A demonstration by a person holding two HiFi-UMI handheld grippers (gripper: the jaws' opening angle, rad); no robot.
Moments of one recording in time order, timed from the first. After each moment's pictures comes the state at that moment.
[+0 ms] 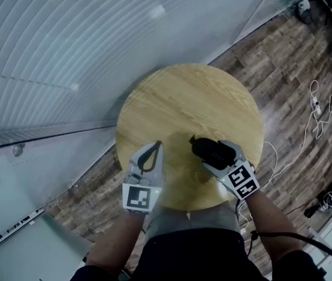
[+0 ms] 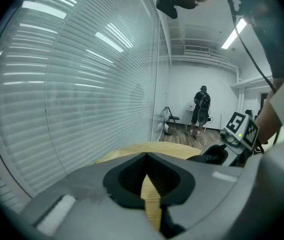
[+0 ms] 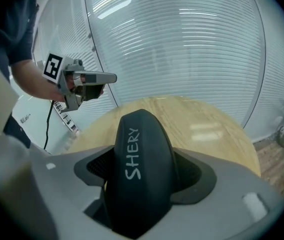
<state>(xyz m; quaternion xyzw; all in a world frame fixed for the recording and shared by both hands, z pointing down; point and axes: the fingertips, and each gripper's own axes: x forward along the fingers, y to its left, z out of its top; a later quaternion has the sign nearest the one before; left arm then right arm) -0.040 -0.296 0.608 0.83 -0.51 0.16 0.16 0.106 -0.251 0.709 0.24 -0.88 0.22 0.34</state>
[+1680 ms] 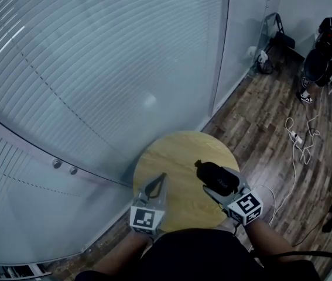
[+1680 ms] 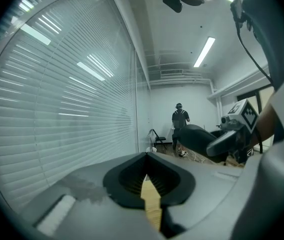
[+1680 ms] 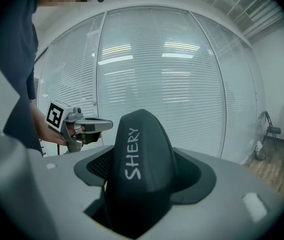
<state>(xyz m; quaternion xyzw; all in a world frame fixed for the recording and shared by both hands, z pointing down) -0.016 -0.227 0.397 0.89 -0.44 0.10 -0.01 0.129 -0.199 0.421 0.41 -0.90 0.10 0.10</state>
